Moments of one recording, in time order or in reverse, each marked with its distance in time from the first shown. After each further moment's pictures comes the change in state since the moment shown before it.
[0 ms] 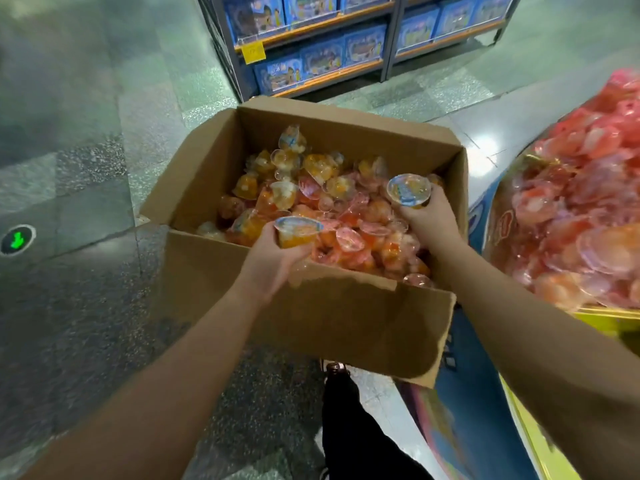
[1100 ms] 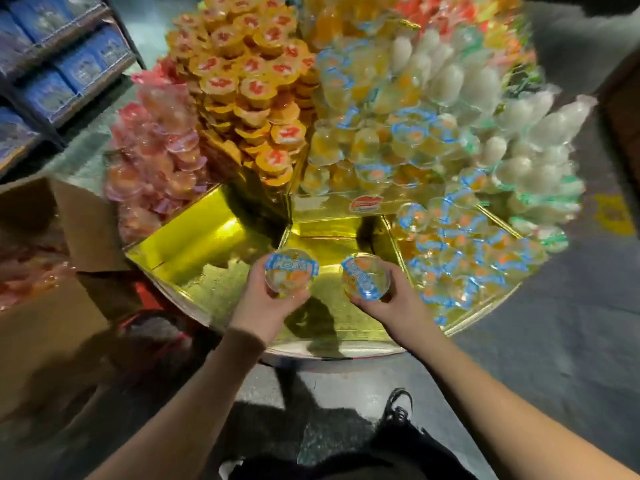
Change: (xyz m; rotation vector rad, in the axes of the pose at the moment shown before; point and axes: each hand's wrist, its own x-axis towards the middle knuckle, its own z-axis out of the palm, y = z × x) left_hand -0.448 -0.034 0.473 0.209 -0.746 0.336; right_hand -0.582 0.198 -0.474 0.222 0.465 0.338
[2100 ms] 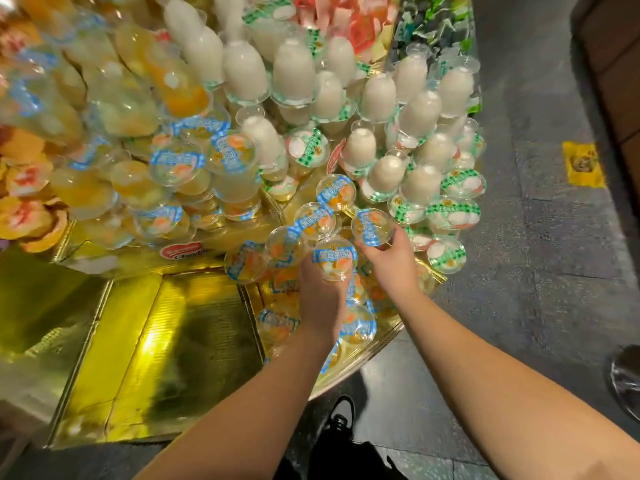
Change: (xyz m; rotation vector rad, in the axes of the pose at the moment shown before) left_hand 0.156 -0.011 0.447 0.181 0.182 -0.065; right_hand 0.216 0.191 -0.294 0.024 0.407 0.156
